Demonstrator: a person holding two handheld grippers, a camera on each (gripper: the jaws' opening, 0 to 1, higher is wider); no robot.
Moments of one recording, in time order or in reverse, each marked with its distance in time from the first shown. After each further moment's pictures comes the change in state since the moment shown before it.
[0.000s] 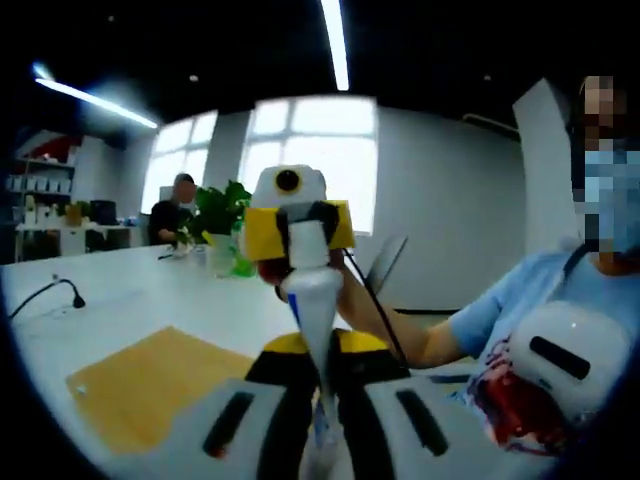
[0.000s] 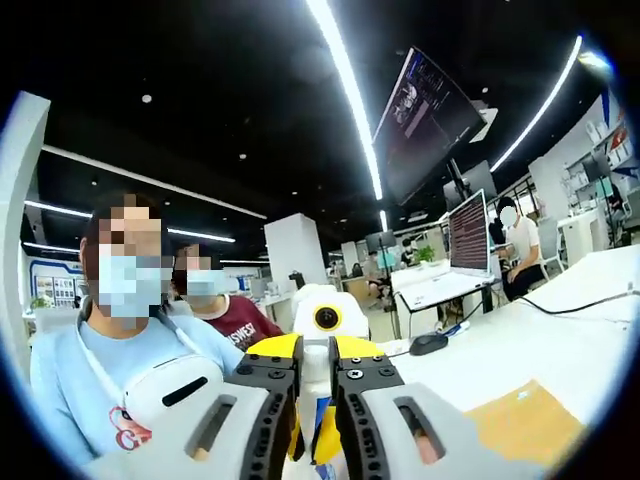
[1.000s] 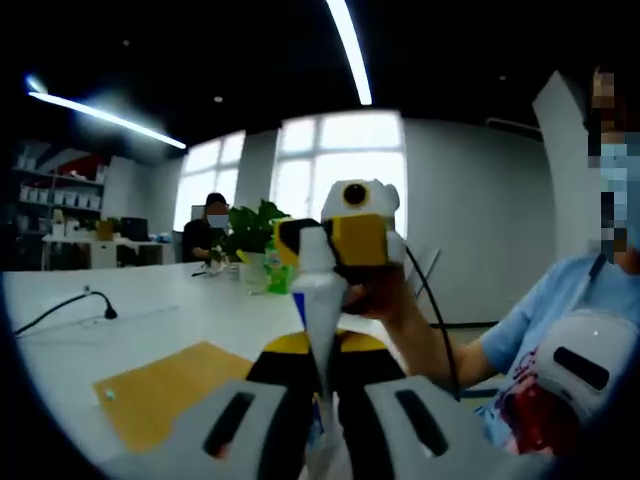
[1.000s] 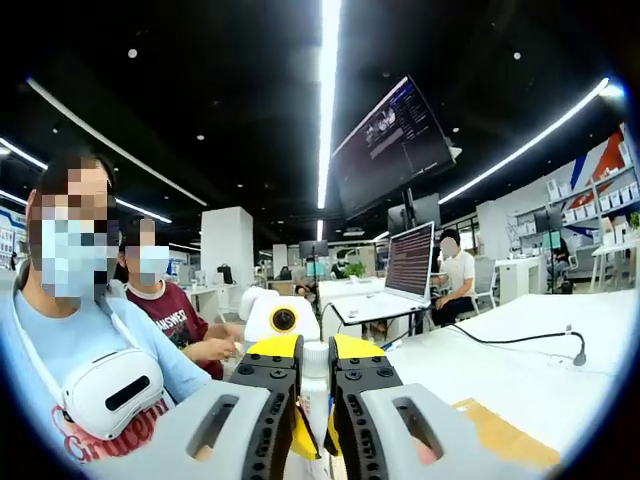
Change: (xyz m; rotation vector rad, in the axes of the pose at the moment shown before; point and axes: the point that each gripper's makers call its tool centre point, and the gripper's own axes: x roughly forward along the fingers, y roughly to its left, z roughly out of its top) left arm -0.003 0.020 0.017 0.034 -0.082 0.174; right arm 0.000 -0.014 0.019 -0.203 -0.013 -0.364
